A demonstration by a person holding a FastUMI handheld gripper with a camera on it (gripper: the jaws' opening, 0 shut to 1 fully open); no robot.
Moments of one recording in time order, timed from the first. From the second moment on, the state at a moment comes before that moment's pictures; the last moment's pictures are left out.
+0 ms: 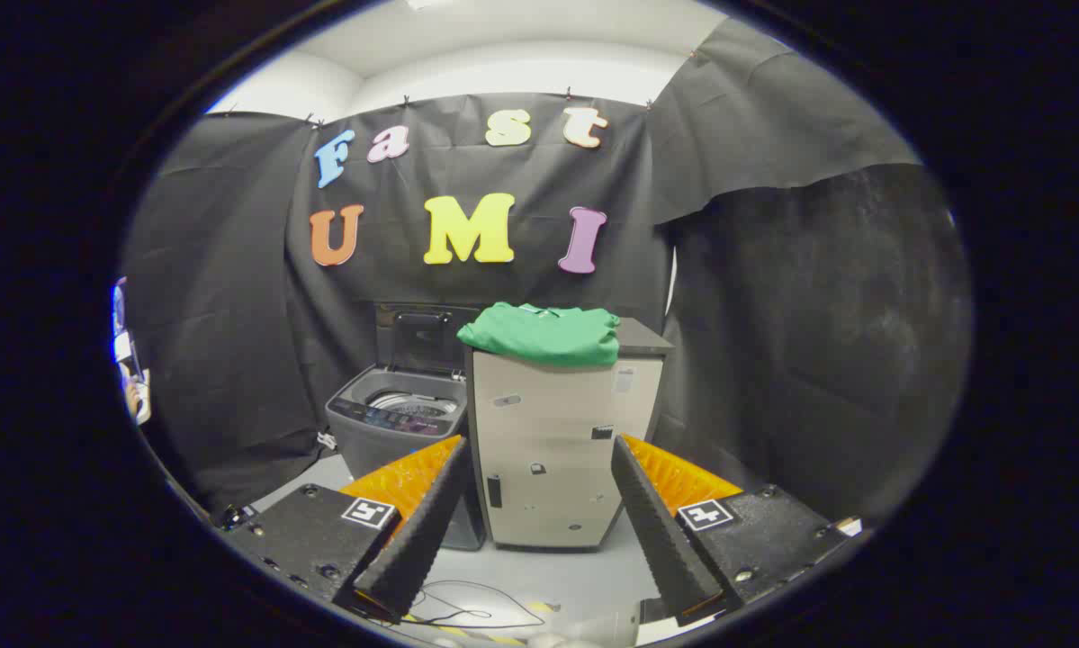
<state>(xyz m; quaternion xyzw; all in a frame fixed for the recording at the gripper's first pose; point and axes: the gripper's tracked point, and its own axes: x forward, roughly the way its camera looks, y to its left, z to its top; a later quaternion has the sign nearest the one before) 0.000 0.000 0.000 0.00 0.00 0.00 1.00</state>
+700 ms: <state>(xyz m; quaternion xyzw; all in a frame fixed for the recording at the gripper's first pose) 0.002 0.006 0.003 0.00 0.01 -0.01 1.00</state>
